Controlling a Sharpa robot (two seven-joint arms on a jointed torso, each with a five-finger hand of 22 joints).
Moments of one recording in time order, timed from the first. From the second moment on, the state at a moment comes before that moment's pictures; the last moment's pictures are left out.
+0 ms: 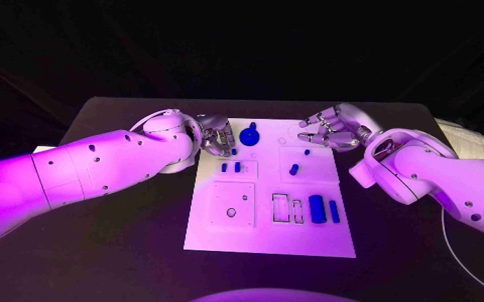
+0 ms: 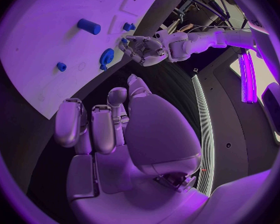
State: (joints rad) left arm 1.22 -0.71 -0.03 1.41 -1.39 -0.06 -0.27; left_hand 1.40 -0.19 0.51 0.03 0.06 0.98 0.16 0.07 0.09 1.14 0.09 0.13 0.08 1.47 0.00 1.40 1.20 0.09 1.45 0.10 1.23 1.31; right arm 1.05 -0.96 0.15 1.68 -1.01 -0.39 -0.09; right_hand 1.43 -0.06 -0.06 0.25 0.36 1.00 0.14 0.07 0.09 1.26 0.05 0.76 0.97 1.47 -0.02 1.34 1.23 0.07 1.30 0.08 1.36 1.17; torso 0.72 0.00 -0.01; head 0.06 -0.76
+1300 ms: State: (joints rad) left arm 1.22 -0.90 -0.03 1.53 -0.05 -0.34 0.37; left_hand 1.42 -0.16 0.49 -0.02 0.12 1.03 0.18 0.11 0.09 1.13 0.10 0.24 0.13 1.25 0.01 1.08 0.69 0.16 1.19 0.11 0.71 0.96; right arm 1.05 -0.89 0.13 1.61 -1.81 -0.20 -0.27; right_hand 1.56 -0.14 0.28 0.23 0.17 1.12 0.13 0.07 0.09 1.14 0.07 0.07 0.17 1.47 -0.01 1.20 1.09 0.10 1.25 0.10 1.27 1.07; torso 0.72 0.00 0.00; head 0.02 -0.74
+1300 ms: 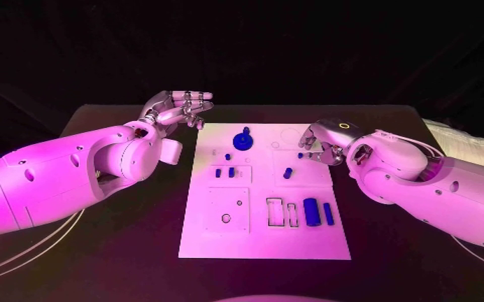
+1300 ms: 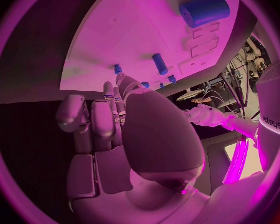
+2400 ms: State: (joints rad) left arm 1.22 -0.90 -0.03 1.53 0.00 -0.33 0.38; left_hand 1.42 -0.16 0.48 -0.02 0.12 1.02 0.18 0.11 0.08 1.12 0.10 0.24 0.14 1.25 0.02 1.08 0.68 0.16 1.19 0.11 0.70 0.95; right arm 1.05 -0.82 0.12 1.54 -1.84 -0.14 -0.28; right_hand 1.55 -0.14 0.37 0.21 0.12 1.14 0.13 0.07 0.09 1.16 0.07 0.07 0.11 1.47 -0.01 1.22 1.11 0.10 1.27 0.09 1.29 1.09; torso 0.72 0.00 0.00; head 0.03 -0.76
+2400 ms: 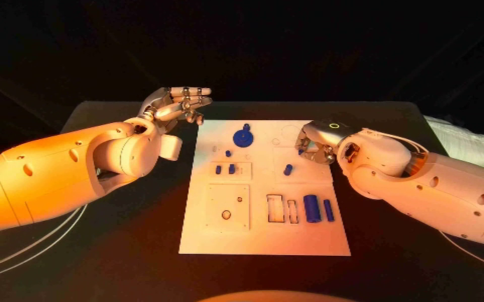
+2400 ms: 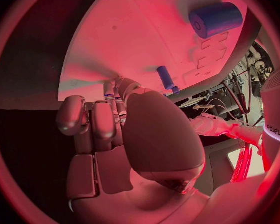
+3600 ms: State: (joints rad) left arm 1.22 -0.91 -0.03 1.53 0.01 -0.33 0.36; left_hand 1.42 -0.15 0.48 -0.03 0.12 1.02 0.18 0.12 0.08 1.11 0.11 0.26 0.14 1.25 0.01 1.07 0.67 0.16 1.19 0.11 0.69 0.94; right arm 1.04 -0.84 0.13 1.58 -1.83 -0.20 -0.31; right_hand 1.52 -0.11 0.43 0.16 0.08 1.18 0.12 0.07 0.11 1.22 0.06 0.08 0.08 1.47 -0.01 1.22 1.11 0.10 1.32 0.09 1.35 1.19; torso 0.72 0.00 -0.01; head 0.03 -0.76
